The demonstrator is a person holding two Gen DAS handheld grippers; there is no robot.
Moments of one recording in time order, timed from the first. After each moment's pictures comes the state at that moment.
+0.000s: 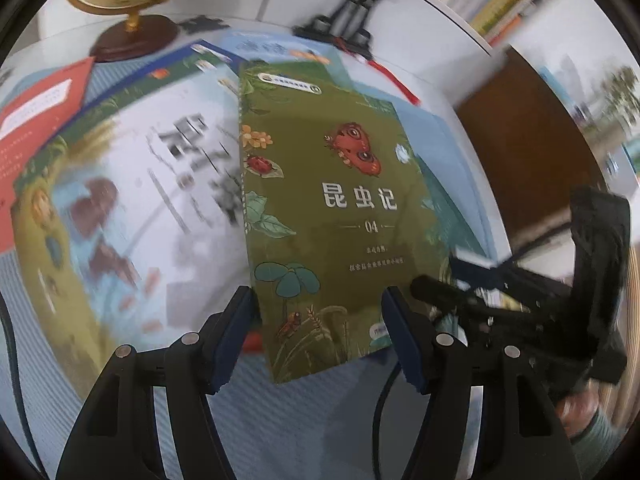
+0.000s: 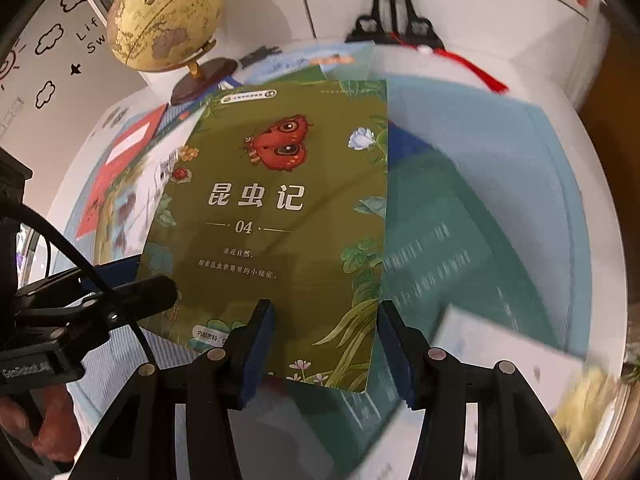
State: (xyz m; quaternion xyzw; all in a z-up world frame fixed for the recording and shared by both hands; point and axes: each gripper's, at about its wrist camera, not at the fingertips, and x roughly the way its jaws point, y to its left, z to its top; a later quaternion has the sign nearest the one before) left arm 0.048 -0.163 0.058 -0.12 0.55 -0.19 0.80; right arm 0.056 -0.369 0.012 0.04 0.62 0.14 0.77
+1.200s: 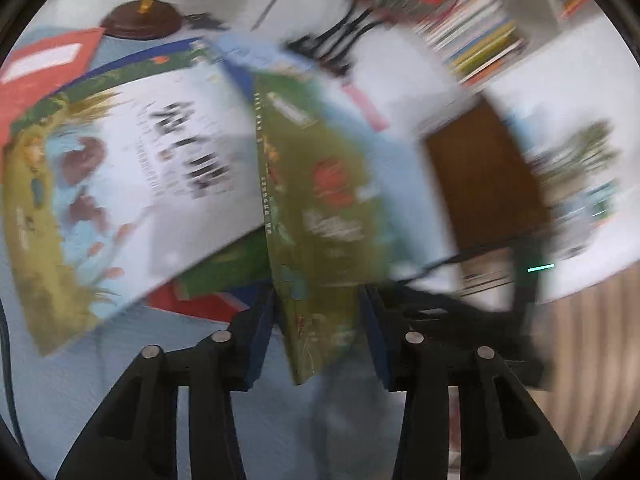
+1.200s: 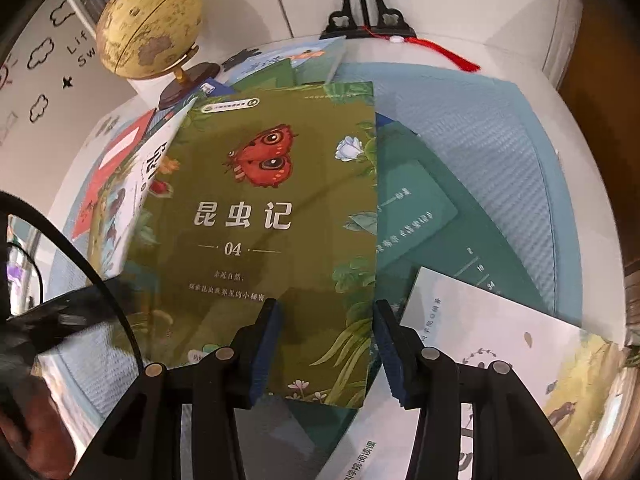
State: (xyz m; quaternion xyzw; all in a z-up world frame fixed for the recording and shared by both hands) left arm 0.026 -0.144 0.079 -0.26 0.51 -0.24 0.79; right arm 0.046 -0.394 0.007 0.08 0.61 0.14 0.78
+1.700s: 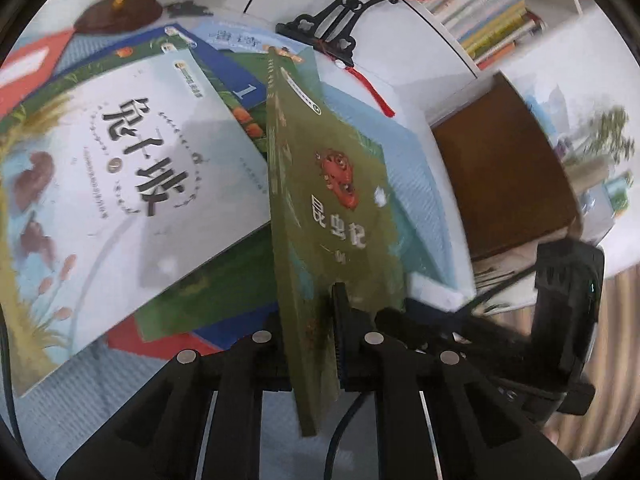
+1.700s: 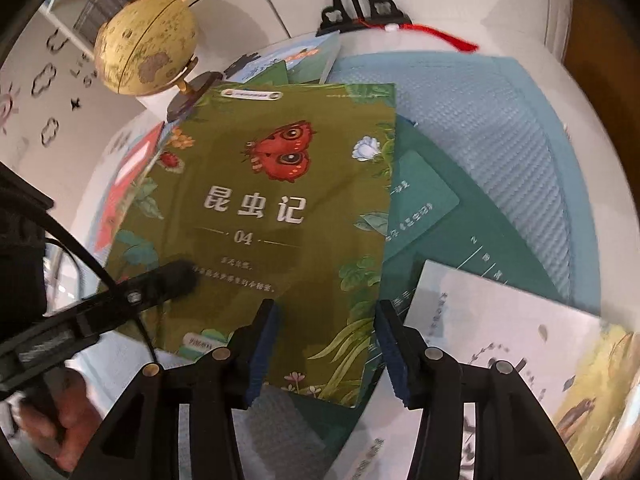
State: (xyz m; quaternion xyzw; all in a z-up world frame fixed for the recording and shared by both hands) left arm 0.066 -0.179 0.053 -0.23 0.54 -0.22 0.78; right arm 0.051 -0.410 0.012 0.17 0.62 0.16 0.75
